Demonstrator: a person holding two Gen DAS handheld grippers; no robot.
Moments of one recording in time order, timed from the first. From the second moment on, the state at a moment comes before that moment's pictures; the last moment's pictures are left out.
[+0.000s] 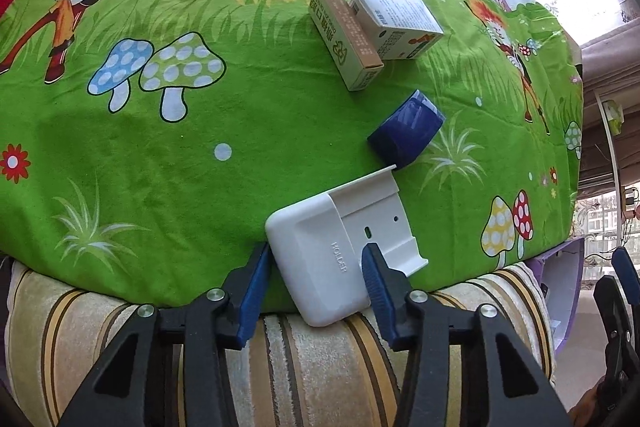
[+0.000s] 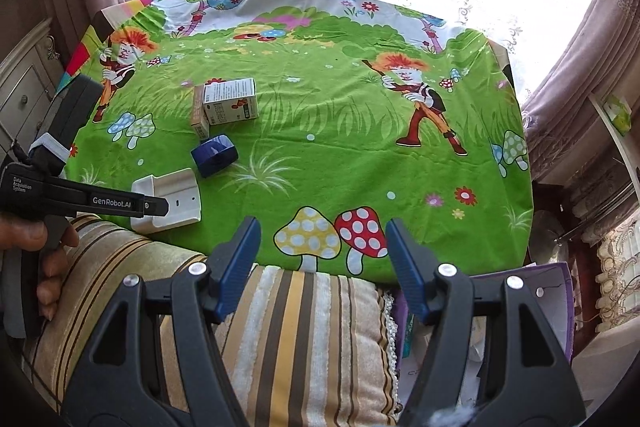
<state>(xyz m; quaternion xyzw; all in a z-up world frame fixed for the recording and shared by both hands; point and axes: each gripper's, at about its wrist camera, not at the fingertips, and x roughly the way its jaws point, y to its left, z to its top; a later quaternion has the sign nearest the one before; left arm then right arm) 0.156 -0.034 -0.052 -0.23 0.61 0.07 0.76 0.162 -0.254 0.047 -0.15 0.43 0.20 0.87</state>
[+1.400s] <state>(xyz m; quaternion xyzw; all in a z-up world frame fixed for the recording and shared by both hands) 0.162 0.044 -0.036 -0.25 0.52 0.13 0.80 0.231 -0.100 -0.044 -0.28 0.48 0.33 0.77</state>
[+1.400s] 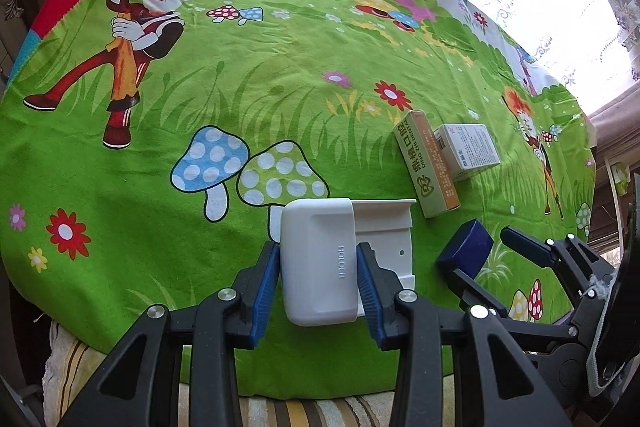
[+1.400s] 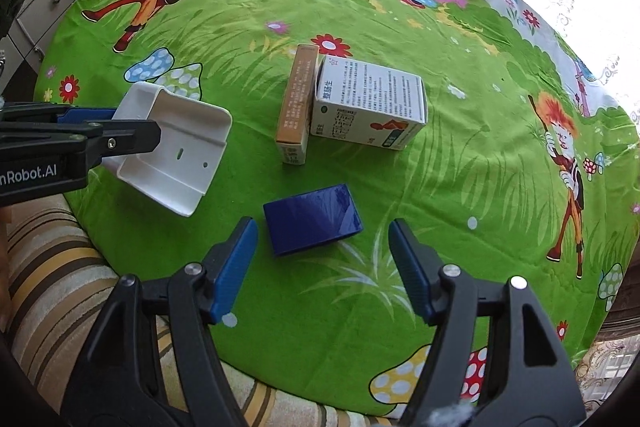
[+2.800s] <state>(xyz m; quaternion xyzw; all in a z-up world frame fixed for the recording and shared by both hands) 0.153 -0.026 0.006 -0.21 0.50 0.07 0.84 0.207 -0.188 0.004 -0.18 0.47 0.22 0.84</state>
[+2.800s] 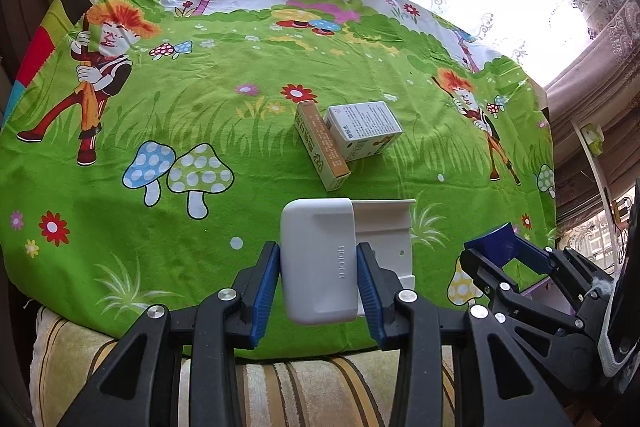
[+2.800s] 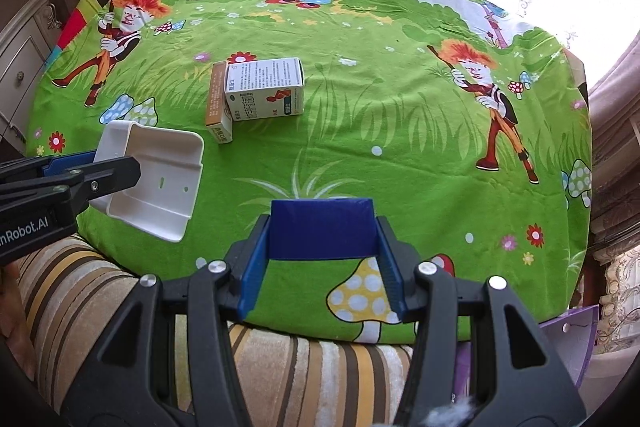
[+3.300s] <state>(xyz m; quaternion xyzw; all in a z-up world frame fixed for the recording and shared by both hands) 0.145 -0.092 0.024 -0.20 0.51 0.00 0.84 0.168 -0.278 0.036 -0.11 0.46 0.17 0.87</state>
